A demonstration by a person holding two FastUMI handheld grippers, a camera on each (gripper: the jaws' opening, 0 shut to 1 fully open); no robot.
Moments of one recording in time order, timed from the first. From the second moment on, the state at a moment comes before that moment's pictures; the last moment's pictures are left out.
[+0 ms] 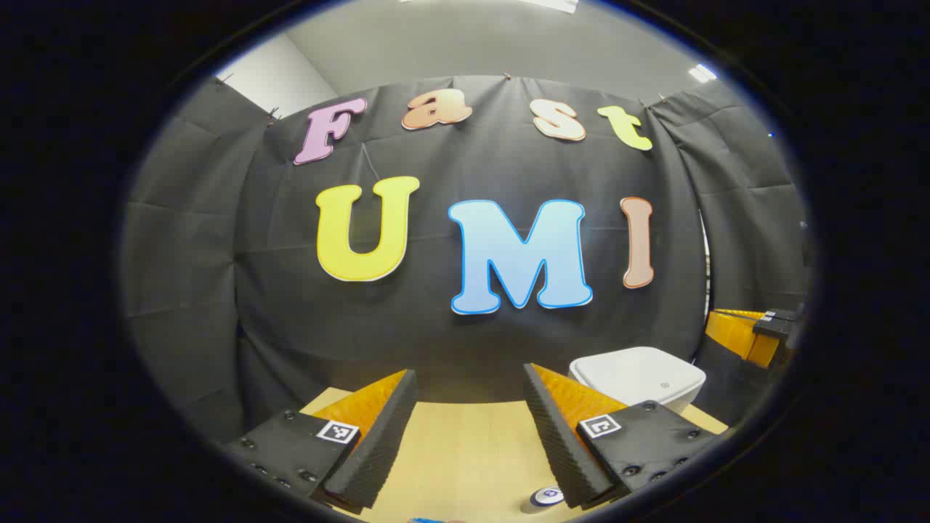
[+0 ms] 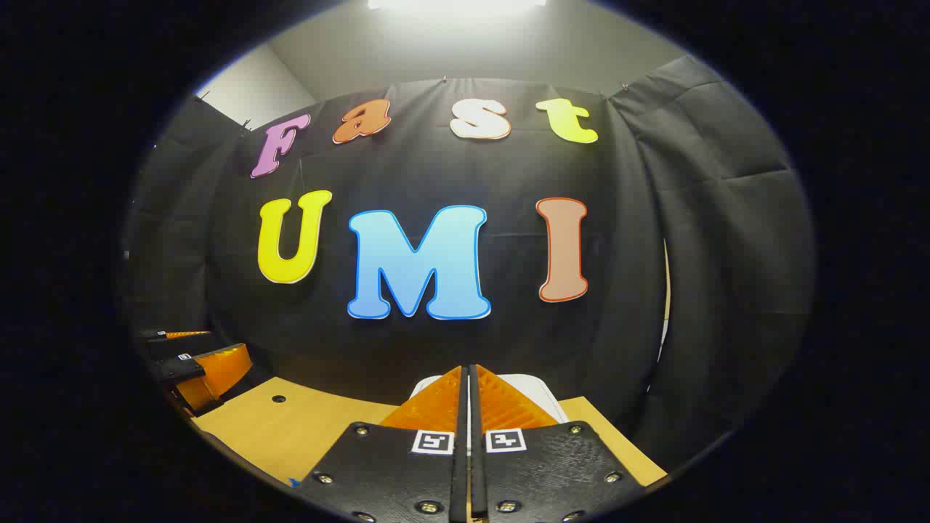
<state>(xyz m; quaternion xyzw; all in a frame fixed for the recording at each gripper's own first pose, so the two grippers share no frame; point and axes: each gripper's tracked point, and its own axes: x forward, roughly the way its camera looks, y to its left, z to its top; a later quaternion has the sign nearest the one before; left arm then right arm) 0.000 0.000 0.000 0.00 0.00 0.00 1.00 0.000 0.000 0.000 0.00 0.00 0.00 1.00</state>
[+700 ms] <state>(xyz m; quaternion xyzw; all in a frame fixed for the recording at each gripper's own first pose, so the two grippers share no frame) -0.001 0.008 0.007 0.01 -0.01 0.02 1.00 0.019 0.006 -0.021 -0.01 0.03 0.04 1.00</state>
